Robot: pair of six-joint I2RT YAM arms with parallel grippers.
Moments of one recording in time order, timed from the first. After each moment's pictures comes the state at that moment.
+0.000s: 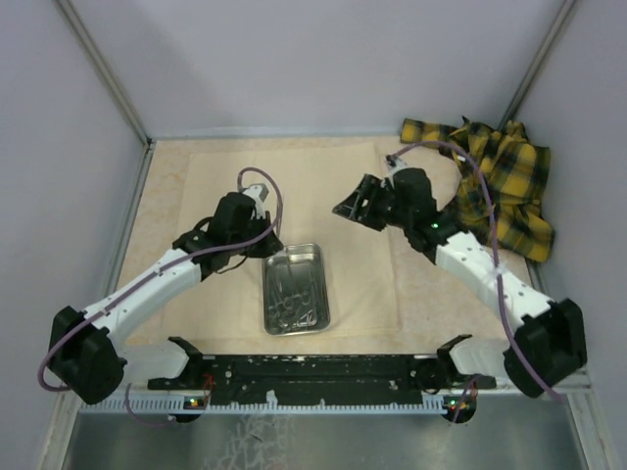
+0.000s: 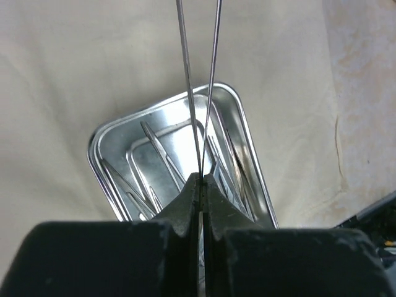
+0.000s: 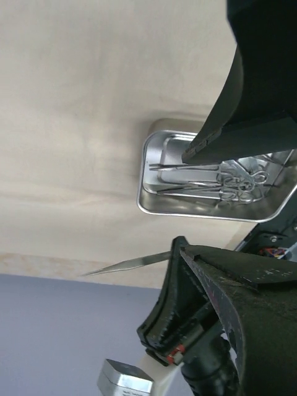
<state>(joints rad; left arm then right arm) -0.61 1.19 0.87 -0.37 0.07 -0.52 0.52 1.31 1.02 -0.19 -0.27 0.80</state>
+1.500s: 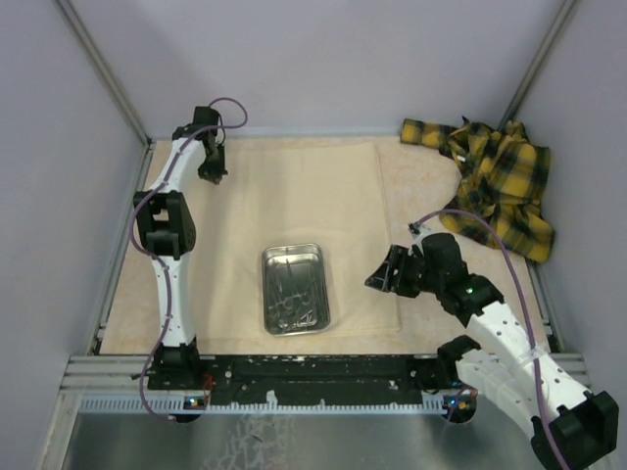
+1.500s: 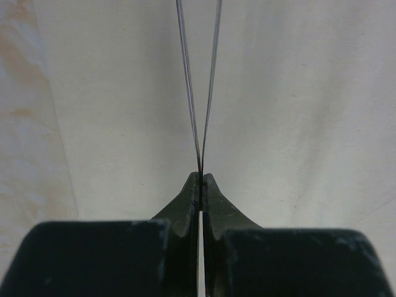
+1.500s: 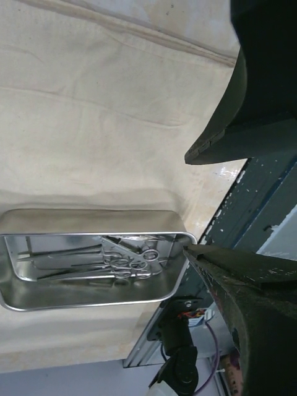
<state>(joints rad) -0.07 2.38 2.20 -0.90 -0.17 -0.08 0.44 0.74 0.58 -0.53 -0.33 0.68</state>
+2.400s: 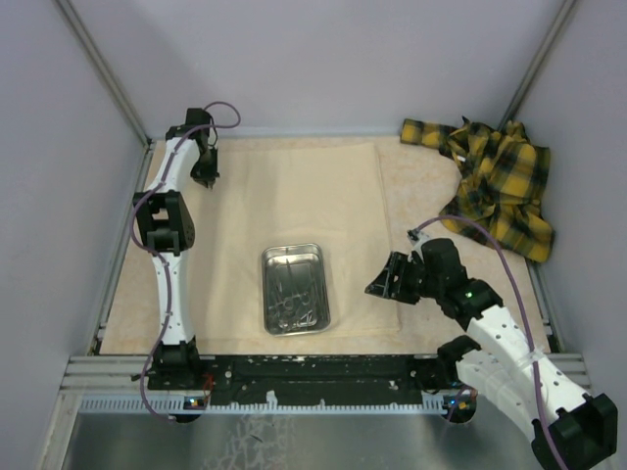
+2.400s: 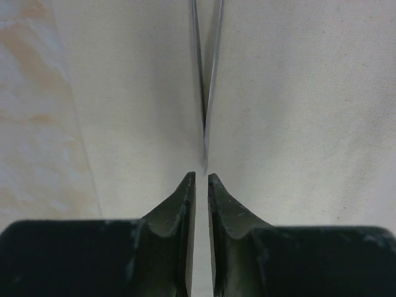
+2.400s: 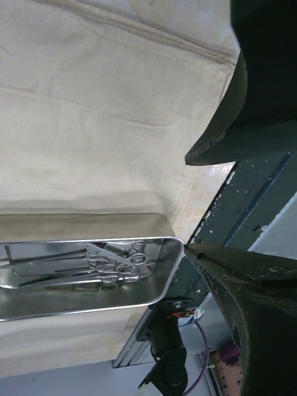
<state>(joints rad) -0.02 2.48 2.34 -1.01 -0.15 -0.01 0.44 0.71 0.52 -0.54 -0.36 0.69</state>
